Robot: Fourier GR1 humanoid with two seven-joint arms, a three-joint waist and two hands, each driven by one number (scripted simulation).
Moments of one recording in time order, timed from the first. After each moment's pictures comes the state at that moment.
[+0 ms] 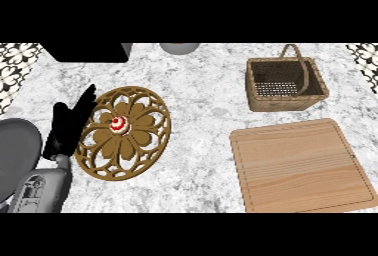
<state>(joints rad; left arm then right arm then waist) -0.24 0.19 0.10 -1.39 -0.14 -0.04 0.24 -1.67 -0.41 0.04 -0.53 0.93 0.22 0.84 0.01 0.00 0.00</state>
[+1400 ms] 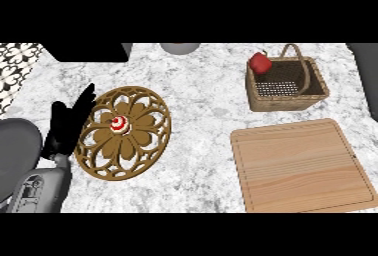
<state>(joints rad) -0.24 0.18 0.10 -1.40 -0.14 -0.05 0.25 -1.25 -0.43 -0.17 -0.65 0.77 -0.03 0.57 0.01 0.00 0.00</state>
